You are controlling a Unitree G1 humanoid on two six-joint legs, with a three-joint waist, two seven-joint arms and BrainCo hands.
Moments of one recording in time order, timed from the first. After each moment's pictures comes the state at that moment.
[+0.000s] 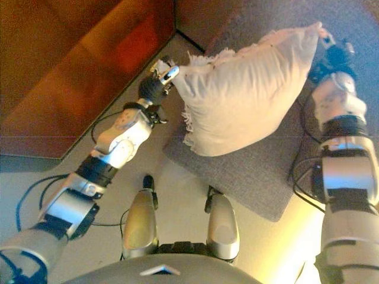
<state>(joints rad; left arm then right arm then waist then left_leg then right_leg) -0.64 0.39 -0.44 0.24 -0.87 0.08 0.28 -0.96 -0.78 0.08 0.96 0.94 0.10 -0.32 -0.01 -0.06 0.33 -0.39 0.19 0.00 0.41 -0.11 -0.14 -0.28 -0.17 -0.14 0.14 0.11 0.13</state>
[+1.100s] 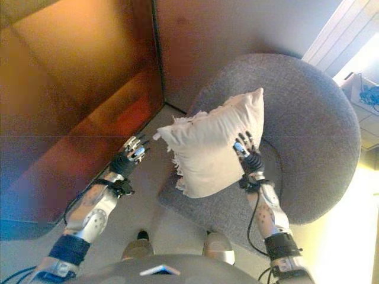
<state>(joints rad) 0.04 0.38 -0.25 0.14 -0.73 -0.09 -0.08 0.03 -0.25 0.16 0.24 0.94 -0.07 0.08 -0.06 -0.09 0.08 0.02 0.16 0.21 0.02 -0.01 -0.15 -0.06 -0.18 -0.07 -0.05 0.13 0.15</state>
